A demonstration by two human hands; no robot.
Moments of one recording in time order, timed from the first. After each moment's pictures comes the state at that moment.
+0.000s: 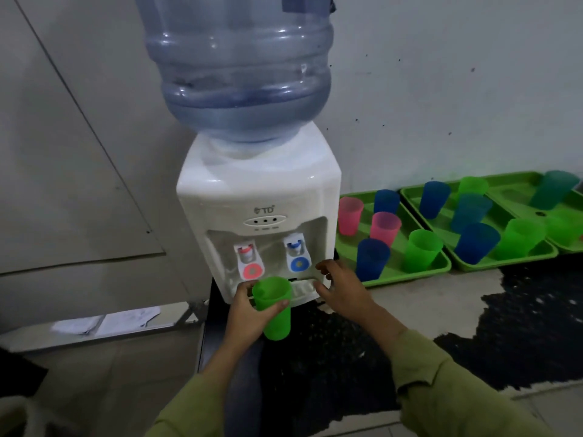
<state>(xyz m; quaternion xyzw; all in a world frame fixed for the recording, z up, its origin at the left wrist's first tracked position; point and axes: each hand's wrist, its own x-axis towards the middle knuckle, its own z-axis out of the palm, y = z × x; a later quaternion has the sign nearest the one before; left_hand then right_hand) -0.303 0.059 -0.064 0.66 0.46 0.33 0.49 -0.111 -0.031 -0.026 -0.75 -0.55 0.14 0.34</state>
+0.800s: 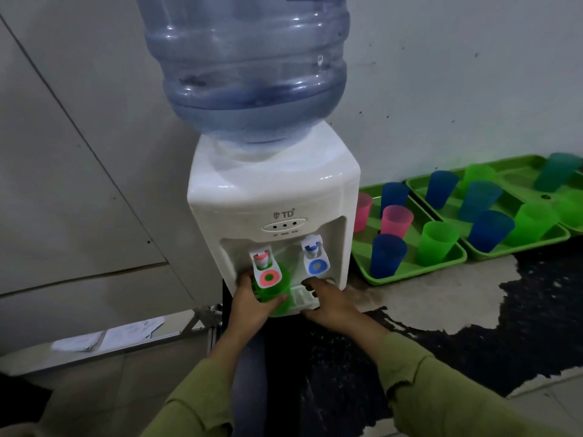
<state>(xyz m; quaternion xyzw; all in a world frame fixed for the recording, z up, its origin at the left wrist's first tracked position) -0.315 0.112 -0.057 0.70 0.42 0.33 0.47 -0.157 0.007 -0.055 -0.76 -0.53 0.26 0.27</state>
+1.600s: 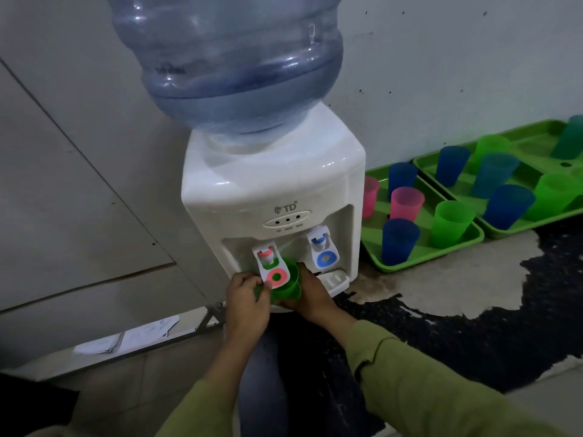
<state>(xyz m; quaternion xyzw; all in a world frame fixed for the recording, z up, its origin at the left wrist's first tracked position) -0.328 0.107 -0.029 0.79 0.47 0.29 0.27 -0.202 0.060 -0.072 -0.71 -0.44 0.30 0.46</state>
